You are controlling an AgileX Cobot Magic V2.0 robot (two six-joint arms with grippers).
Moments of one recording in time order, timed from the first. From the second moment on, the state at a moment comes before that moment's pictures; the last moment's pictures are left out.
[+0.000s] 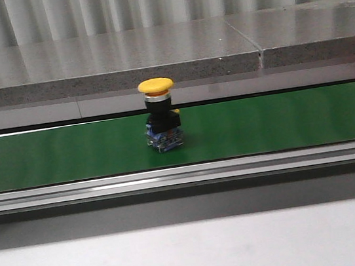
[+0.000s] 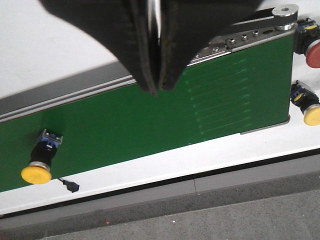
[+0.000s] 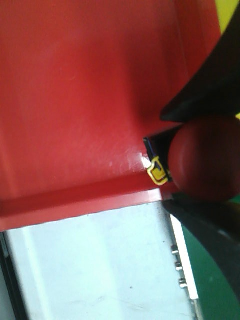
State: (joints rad) left arm -0.22 0.36 -0.54 -0.14 0.67 0.18; right arm -0.46 1.84 -1.49 0.25 0.79 -0.25
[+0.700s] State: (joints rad) left arm -0.22 0.36 -0.54 -0.14 0.67 0.18; right arm -0.46 1.98 -1.49 0.28 0.67 -0.25
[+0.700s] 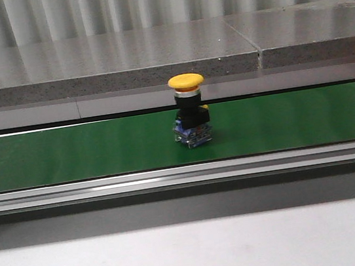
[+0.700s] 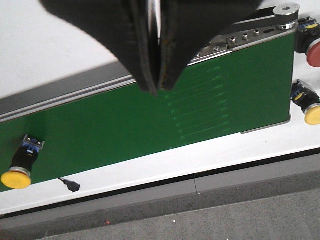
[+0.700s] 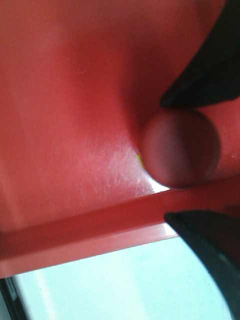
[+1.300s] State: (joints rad) left arm -0.22 0.36 -0.54 -0.14 0.67 0.18; right arm -0.45 1.73 -1.31 0.29 0.63 -0.25
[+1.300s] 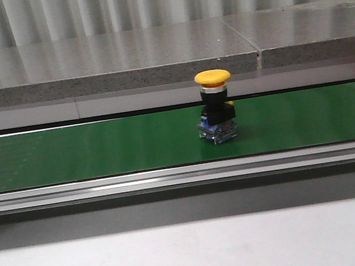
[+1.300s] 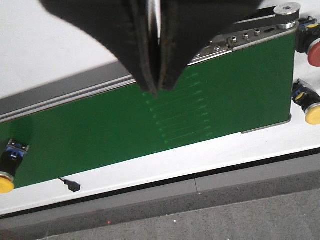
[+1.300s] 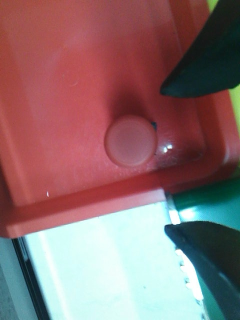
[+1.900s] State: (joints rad) left arm -0.22 0.36 -0.54 -0.14 0.67 0.18; right arm -0.22 1.35 -1.16 0.29 0.78 -0.25
